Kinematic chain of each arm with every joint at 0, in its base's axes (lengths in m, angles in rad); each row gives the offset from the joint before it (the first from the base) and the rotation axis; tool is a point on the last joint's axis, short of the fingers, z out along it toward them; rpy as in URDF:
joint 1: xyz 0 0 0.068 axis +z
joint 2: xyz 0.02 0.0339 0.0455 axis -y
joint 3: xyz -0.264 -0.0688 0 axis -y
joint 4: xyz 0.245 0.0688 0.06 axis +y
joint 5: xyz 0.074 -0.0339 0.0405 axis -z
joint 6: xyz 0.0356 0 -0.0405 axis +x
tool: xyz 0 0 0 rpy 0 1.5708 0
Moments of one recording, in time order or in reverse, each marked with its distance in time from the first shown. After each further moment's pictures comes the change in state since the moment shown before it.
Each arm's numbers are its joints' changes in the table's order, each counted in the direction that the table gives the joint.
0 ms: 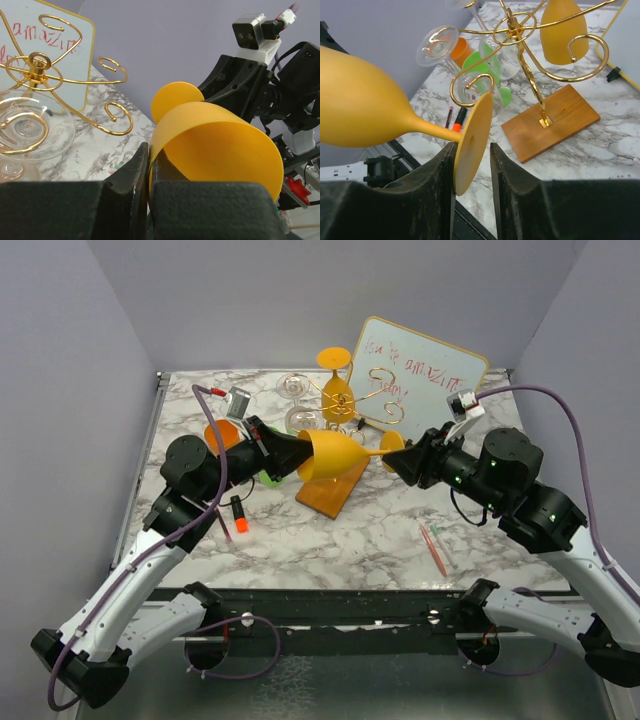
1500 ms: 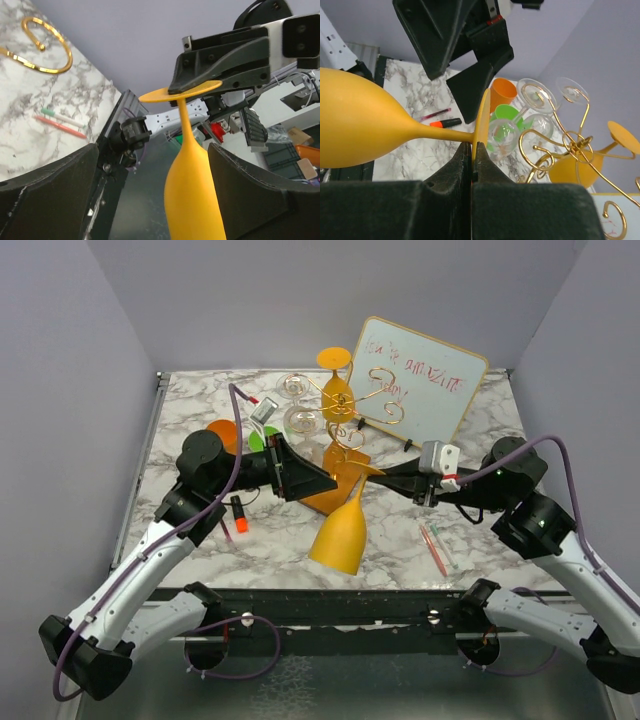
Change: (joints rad) left arm -0.002 -0.056 -0.011 -0.004 0.325 -0.230; right arm -0.003 0.055 -0.124 -0.258 -0.600 -0.827
